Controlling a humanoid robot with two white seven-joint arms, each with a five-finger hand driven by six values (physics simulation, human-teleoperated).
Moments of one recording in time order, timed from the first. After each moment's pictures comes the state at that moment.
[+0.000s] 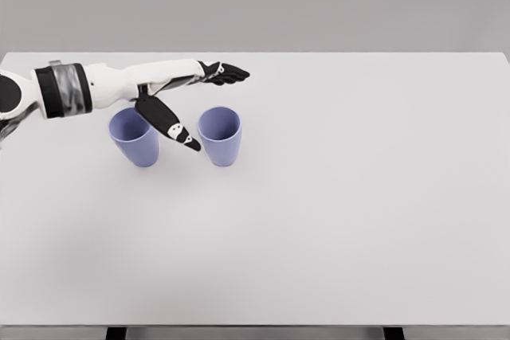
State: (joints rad) left arm -0.84 0.80 -0.81 -1.75 0.45 0.15 -0.58; right arm 0.03 0.00 0.15 0.01 -0.09 -0.06 -0.08
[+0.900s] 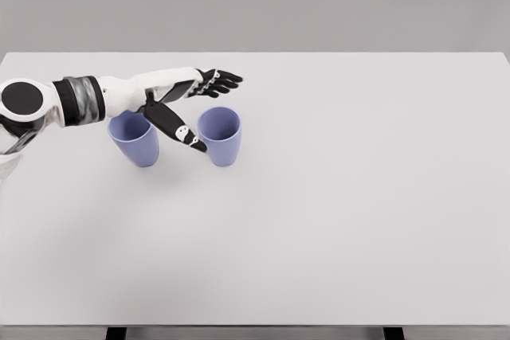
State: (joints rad) left arm -0.80 0.74 -0.80 -1.68 0.51 0.29 -0.53; right arm 0.03 0.00 0.15 0.01 -0.09 -0.06 -0.08
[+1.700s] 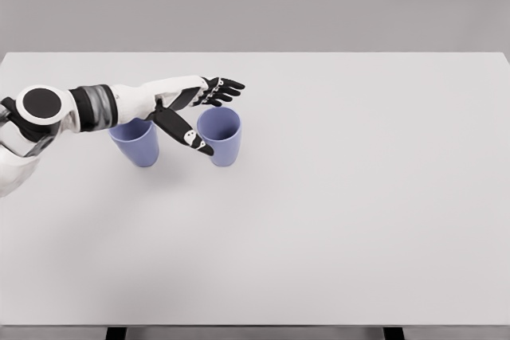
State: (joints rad) left arm -0.77 0.69 -0.81 -1.62 0.51 0.32 -0.52; right arm 0.03 0.00 0.15 0.01 -0.09 -0.06 -0.08
